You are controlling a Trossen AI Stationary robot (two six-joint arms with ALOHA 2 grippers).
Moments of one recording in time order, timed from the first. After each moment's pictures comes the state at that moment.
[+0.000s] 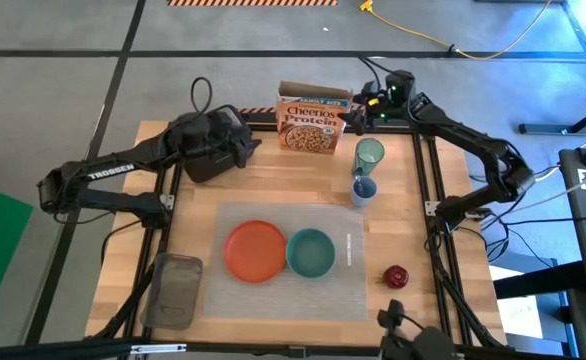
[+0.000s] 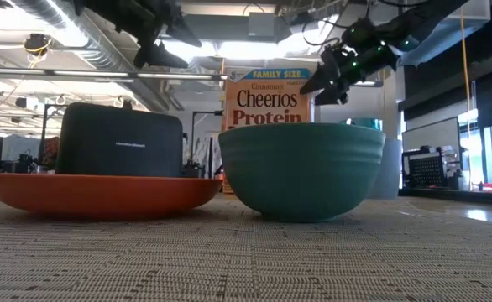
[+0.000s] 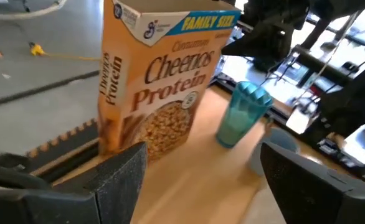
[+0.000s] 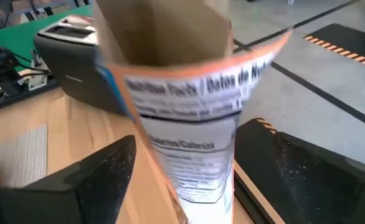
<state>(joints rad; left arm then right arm) 0.45 1.03 0.87 -0.15 -0.11 -0.33 -0.89 1.44 1.07 -0.07 -0.49 -0.09</state>
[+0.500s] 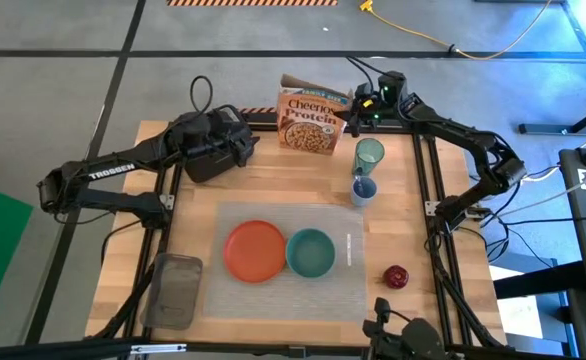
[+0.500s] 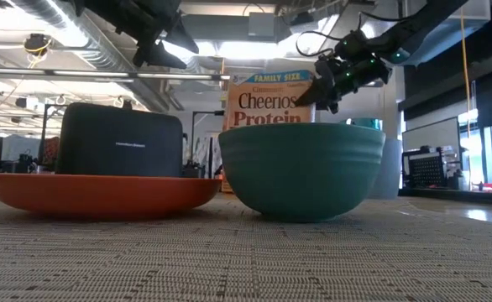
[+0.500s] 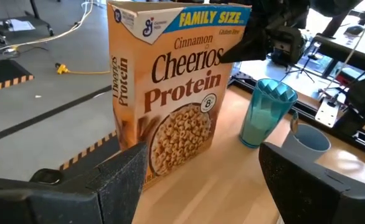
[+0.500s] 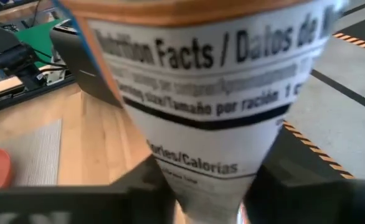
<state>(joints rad) 0.46 1.03 0.87 -0.15 -0.17 -0.23 -0.89 1.53 1.07 0.01 -0.60 -0.09</state>
